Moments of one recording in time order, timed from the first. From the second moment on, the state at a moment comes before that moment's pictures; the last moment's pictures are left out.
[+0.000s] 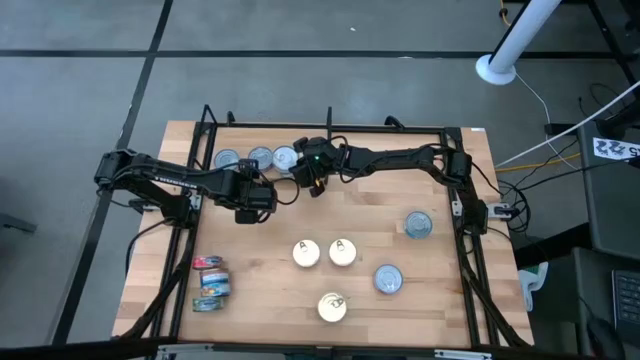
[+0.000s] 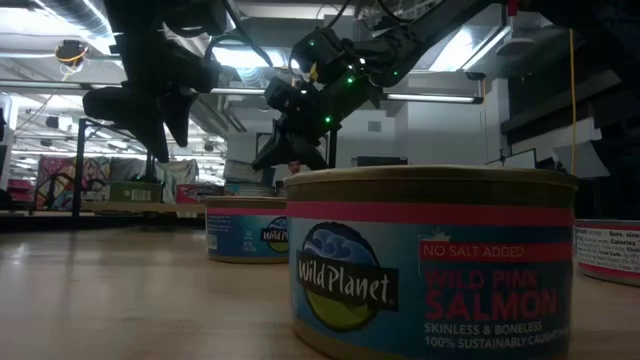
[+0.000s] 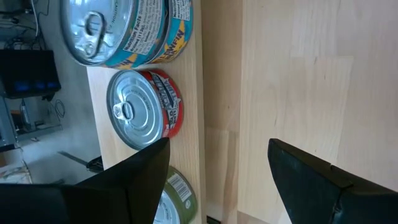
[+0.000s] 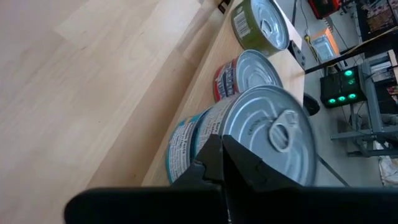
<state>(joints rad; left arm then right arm) -0.03 1.38 0.96 -1.06 -0.59 0.02 -0.25 2.10 1.54 -0.01 -0.03 -0.93</state>
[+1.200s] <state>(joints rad) -0.03 1.38 0.96 -1.06 -0.59 0.00 -0.25 2.10 1.54 0.00 0.00 -0.93</state>
